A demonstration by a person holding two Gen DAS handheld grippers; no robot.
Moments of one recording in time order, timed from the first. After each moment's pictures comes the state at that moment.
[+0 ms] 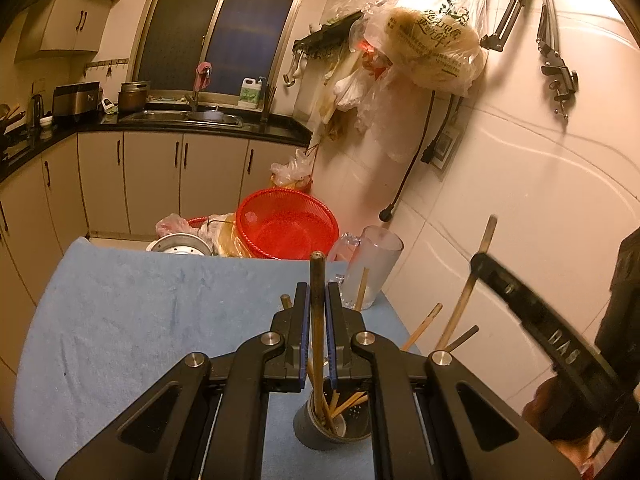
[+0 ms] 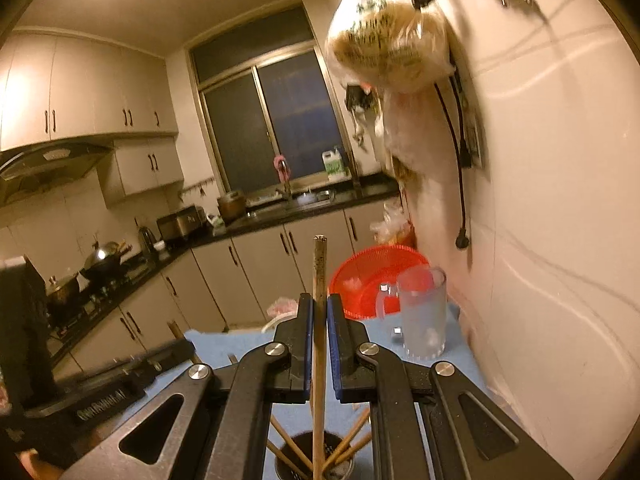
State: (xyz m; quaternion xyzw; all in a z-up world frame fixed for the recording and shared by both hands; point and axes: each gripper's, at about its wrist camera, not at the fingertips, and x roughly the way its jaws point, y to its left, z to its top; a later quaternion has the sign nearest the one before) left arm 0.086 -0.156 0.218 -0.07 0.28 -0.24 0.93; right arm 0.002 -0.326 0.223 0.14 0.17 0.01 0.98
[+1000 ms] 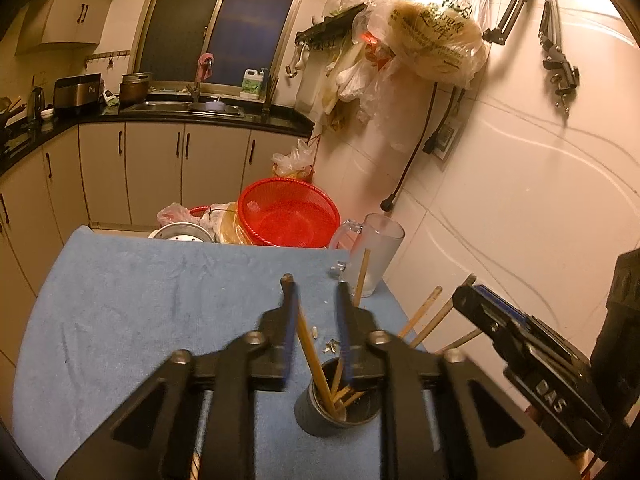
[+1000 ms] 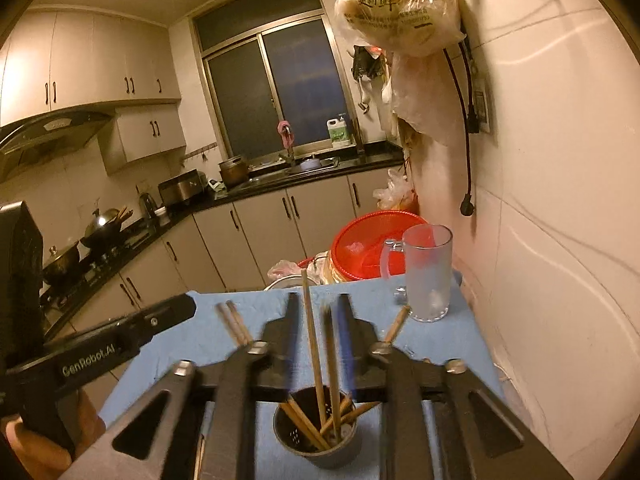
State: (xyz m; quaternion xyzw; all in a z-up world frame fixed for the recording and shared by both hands) left arm 0.075 -0.150 0.214 -0.07 0.29 -0.24 0.92; right arm -0.013 -0.313 0.211 0.12 0.22 0.03 0.97
